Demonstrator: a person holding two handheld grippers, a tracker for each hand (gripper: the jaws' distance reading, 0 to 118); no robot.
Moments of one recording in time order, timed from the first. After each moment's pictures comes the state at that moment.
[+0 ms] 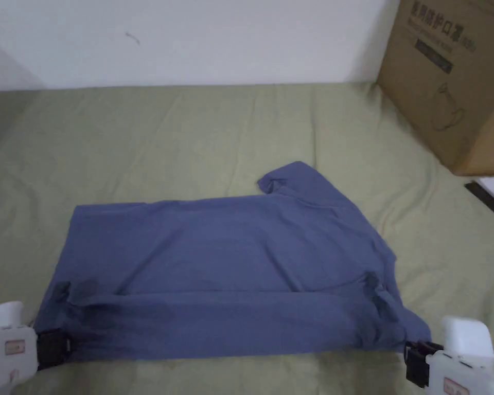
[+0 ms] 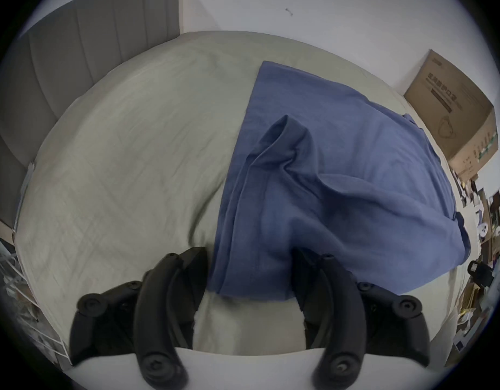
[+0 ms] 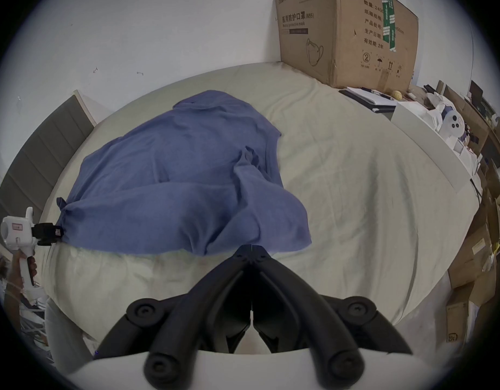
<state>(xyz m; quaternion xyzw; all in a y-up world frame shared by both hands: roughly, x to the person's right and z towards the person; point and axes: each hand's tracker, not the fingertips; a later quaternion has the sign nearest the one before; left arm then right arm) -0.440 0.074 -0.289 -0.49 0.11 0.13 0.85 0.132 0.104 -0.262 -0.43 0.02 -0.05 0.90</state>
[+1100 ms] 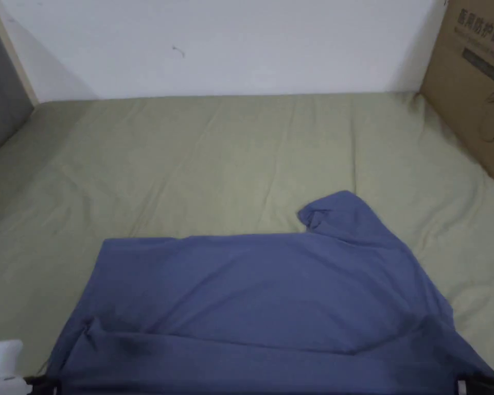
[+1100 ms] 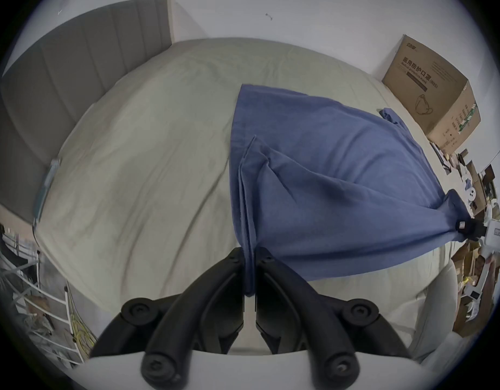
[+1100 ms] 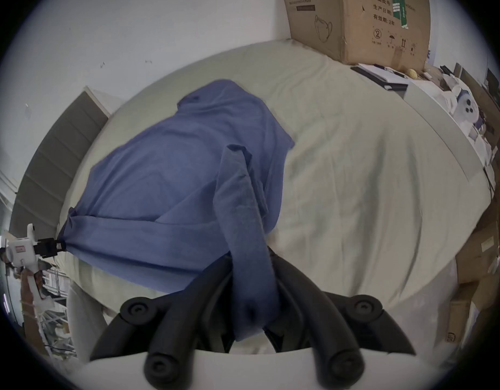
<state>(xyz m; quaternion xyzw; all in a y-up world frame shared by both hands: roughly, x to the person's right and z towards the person) -0.450 0.125 -0.176 -0.51 0.07 0.11 0.85 0.161 0.120 -0.239 -0.49 0.06 -0.08 0.87</state>
